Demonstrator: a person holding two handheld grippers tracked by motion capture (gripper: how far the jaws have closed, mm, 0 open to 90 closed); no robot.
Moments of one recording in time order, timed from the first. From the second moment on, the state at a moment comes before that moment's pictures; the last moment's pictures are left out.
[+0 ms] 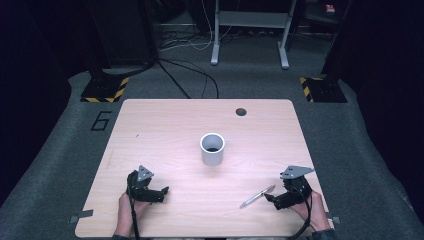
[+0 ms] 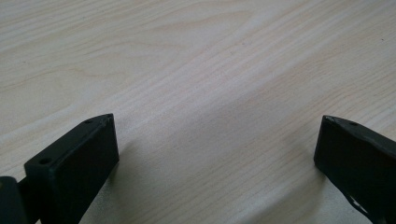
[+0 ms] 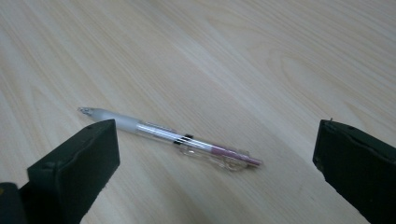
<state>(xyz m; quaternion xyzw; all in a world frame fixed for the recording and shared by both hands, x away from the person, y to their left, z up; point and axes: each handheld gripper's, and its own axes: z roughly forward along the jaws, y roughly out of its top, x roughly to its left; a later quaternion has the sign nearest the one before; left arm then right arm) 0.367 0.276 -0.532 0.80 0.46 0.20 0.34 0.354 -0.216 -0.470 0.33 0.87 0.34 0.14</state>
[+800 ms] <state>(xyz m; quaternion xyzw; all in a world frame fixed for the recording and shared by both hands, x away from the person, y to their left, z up) 0.367 0.276 -0.531 0.80 0.46 0.20 0.34 0.357 -0.154 -0.493 0.23 0.93 0.29 0.09</state>
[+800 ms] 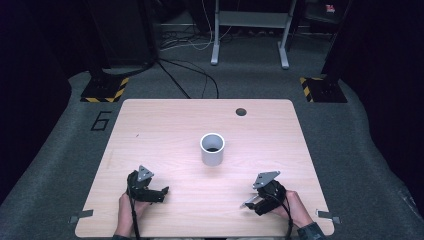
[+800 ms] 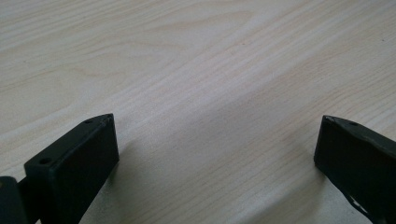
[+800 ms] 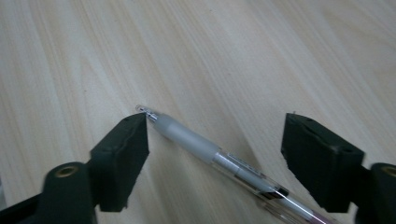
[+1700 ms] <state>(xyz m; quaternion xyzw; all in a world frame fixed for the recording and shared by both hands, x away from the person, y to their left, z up) 0.367 0.276 -0.531 0.80 0.46 0.20 0.34 0.361 -0.142 -0.491 0.15 0.96 0.22 0.06</state>
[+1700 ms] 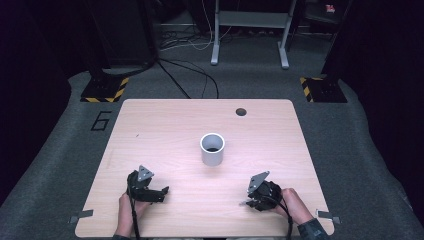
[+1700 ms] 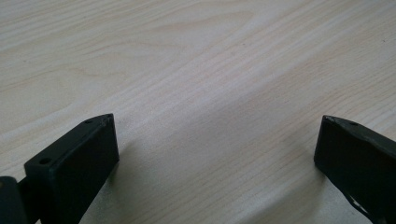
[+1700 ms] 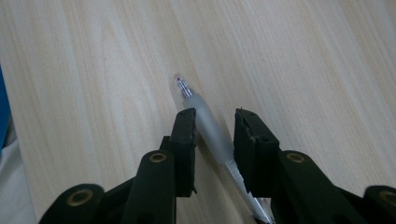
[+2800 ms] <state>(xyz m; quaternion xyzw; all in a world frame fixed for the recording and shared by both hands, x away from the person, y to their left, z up) 0.367 0.276 -0.531 0.80 0.46 0.20 0.34 0.371 -0.144 -0.481 0.21 0.95 0.21 0.05</state>
